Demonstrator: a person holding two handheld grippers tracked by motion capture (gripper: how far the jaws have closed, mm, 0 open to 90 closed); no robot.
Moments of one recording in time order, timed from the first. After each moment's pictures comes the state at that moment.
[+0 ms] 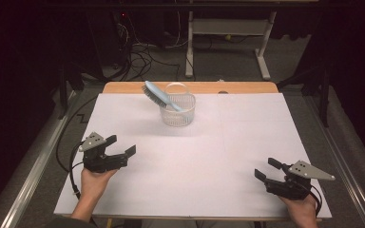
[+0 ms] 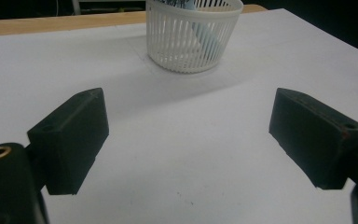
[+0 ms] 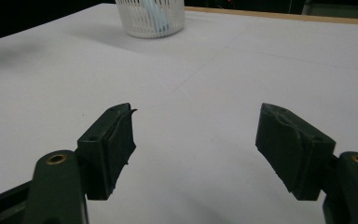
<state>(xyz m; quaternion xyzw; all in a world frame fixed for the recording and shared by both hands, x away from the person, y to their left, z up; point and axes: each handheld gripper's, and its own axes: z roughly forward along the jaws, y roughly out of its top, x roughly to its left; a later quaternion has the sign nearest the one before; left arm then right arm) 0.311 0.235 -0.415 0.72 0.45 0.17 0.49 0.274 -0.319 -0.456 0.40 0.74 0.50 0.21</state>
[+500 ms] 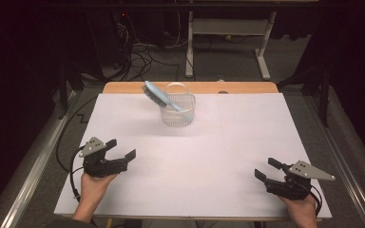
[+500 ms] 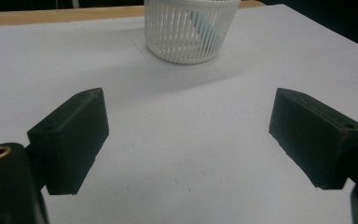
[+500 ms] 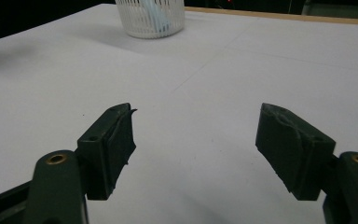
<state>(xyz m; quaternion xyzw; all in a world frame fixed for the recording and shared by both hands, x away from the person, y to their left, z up) 0.303 0.235 -0.425 0.72 0.45 0.17 0.49 0.274 -0.319 -0.456 0.40 0.73 0.50 0.22</state>
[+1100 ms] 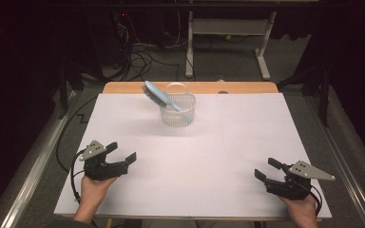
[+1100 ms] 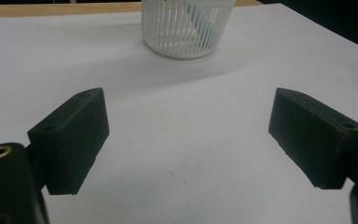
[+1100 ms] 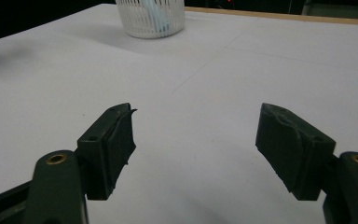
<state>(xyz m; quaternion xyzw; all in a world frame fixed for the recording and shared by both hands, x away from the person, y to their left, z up) 0.298 0.235 -0.433 0.72 0.46 0.17 0.50 0.274 -0.319 -0.456 0.40 0.74 0.50 0.22</state>
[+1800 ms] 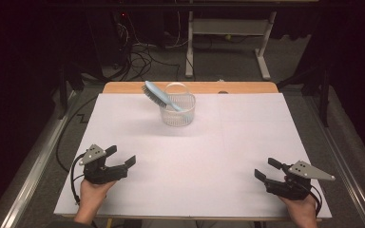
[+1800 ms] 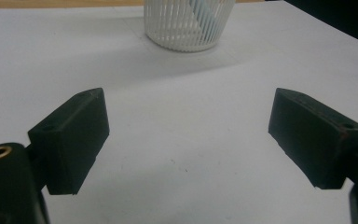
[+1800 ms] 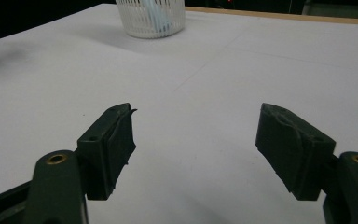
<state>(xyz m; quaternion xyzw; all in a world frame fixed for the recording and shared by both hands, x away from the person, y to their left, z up) 0.292 0.237 -0.442 0.72 0.46 0.17 0.49 0.274 -0.319 -0.456 0.40 0.74 0.50 0.21</state>
